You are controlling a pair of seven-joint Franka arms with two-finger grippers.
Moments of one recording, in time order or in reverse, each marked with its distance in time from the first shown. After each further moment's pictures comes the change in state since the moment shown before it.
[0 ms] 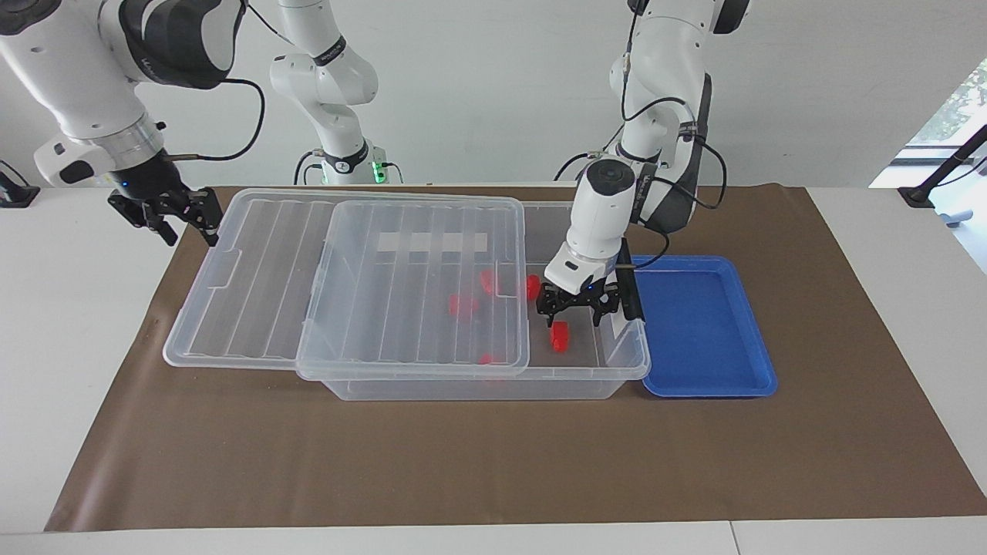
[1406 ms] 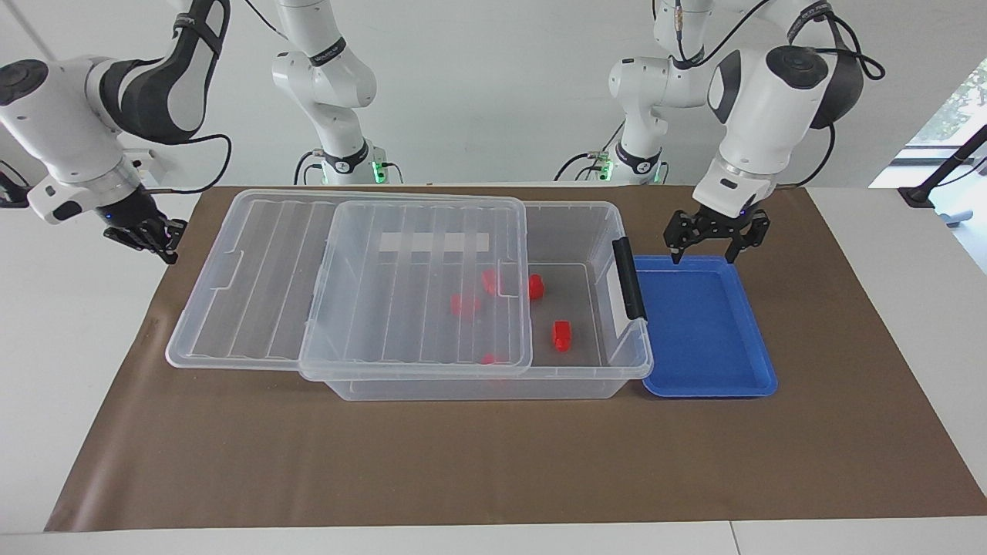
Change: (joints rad) left arm 0.318 -0.277 0.021 0.080 -0.028 -0.434 0.416; right arm -0.138 -0.009 -0.001 -0.245 -0.026 0.200 -0.170
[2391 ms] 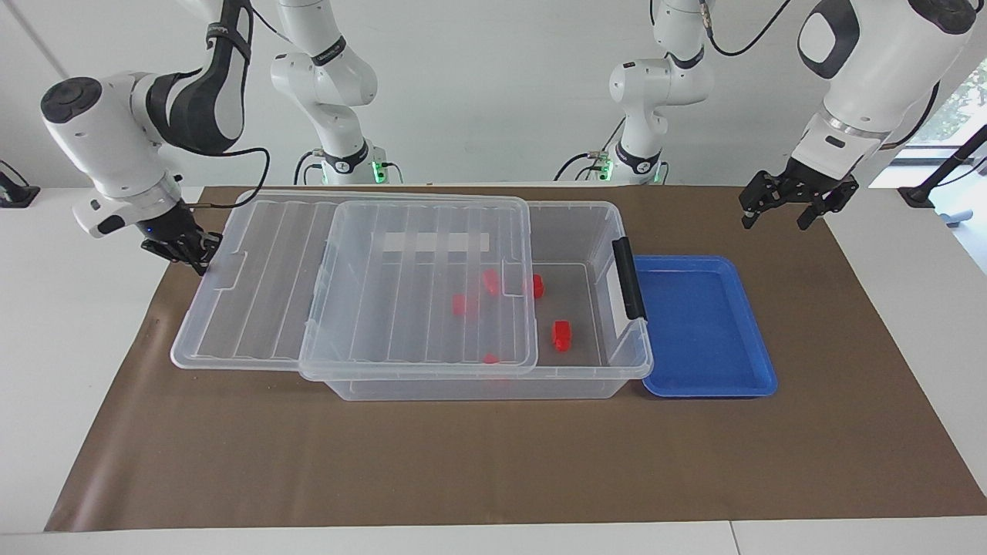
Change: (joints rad) left arm 0.147 0.000 0.000 0.175 -0.050 -0.243 0.148; right arm 0.104 -0.001 0.005 -0.027 0.000 0.032 0.136
